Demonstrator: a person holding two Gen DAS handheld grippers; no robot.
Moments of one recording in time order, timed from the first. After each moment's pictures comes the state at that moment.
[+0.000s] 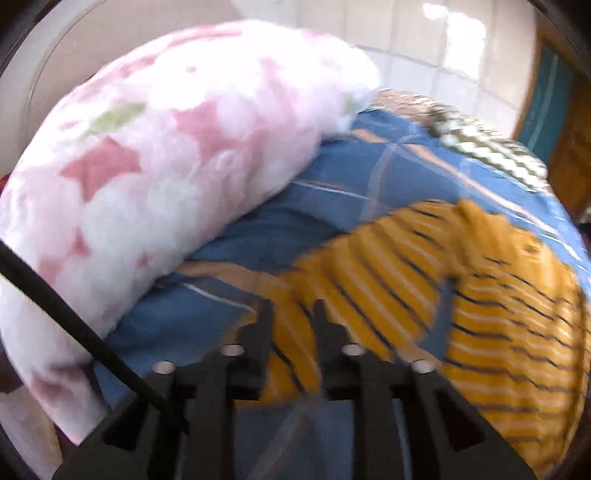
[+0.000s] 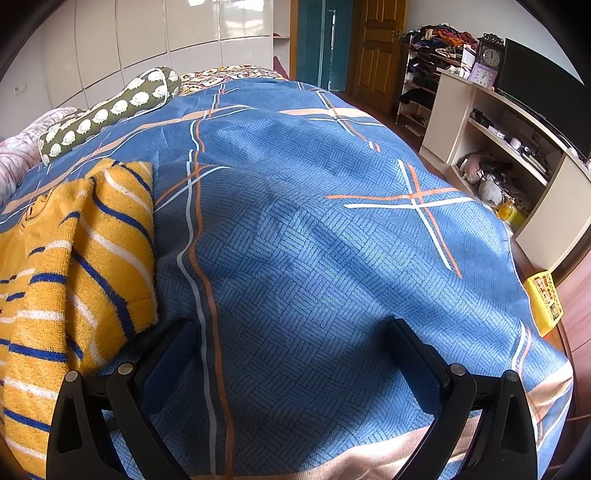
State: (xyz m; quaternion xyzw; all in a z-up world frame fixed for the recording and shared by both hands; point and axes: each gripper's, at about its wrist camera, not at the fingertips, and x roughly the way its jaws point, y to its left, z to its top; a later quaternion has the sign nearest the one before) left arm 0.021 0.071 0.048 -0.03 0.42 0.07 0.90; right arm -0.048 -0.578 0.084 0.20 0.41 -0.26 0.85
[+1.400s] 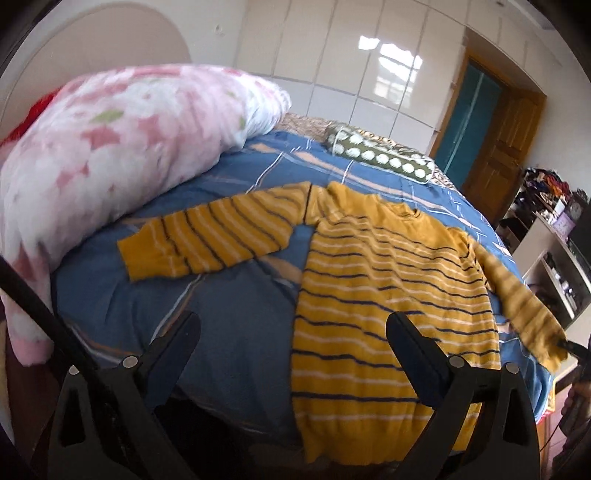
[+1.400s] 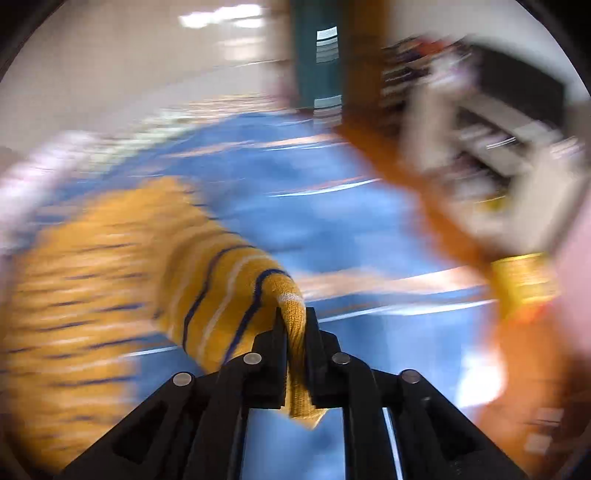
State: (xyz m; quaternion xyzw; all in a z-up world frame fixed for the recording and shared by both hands) left arm -0.124 0.025 0.062 -0.10 0.38 -0.09 0.92; right arm -0.217 -0.541 0.136 0.18 0.39 -0.35 0.83
